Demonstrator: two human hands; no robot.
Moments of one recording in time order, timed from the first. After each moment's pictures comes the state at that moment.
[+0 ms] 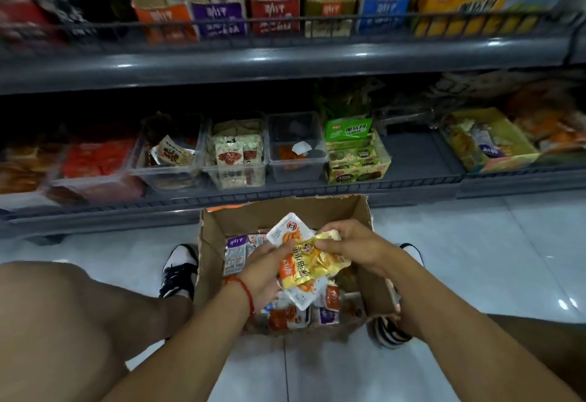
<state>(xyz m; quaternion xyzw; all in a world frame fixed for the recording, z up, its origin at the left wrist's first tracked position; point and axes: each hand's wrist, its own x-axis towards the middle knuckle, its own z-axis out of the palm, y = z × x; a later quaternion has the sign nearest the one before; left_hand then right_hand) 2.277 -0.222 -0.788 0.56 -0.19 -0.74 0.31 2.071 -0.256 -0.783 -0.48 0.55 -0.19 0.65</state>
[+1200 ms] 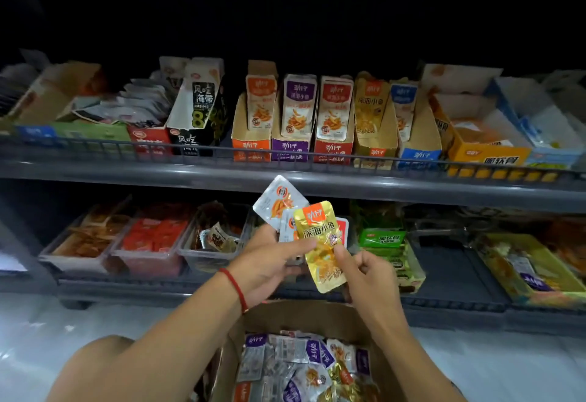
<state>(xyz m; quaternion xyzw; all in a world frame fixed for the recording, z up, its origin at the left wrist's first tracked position) 2.323 -0.303 -0.606 0.46 -0.37 -0.65 0.48 2.147 -0.301 -0.669 -0.55 0.58 -0.47 0.37</state>
